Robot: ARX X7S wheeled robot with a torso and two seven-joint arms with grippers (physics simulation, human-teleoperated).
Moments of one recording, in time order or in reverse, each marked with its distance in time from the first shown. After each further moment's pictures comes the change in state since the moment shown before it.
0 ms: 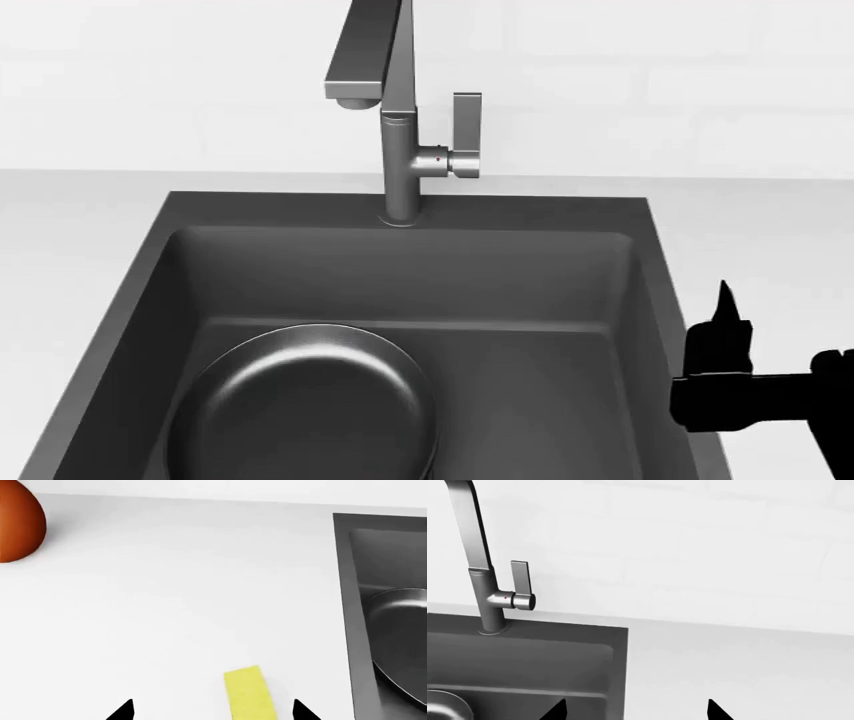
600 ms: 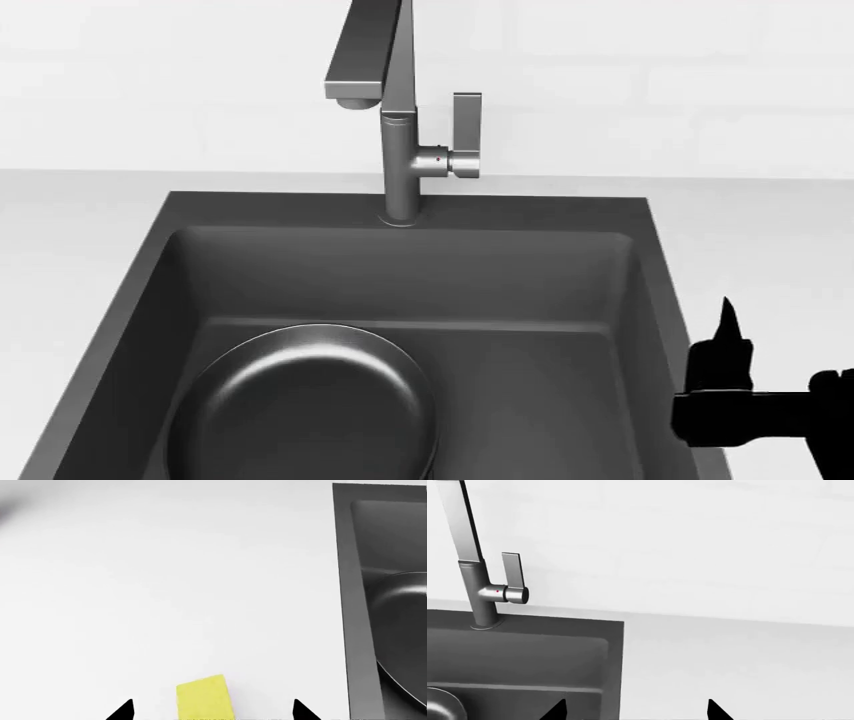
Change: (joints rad) left arm -0.251 0.116 0.495 -0.035 0.374 0.060 0.049; right arm -0.076 -0.016 0.009 0.008 -0.060 -0.053 -0.018
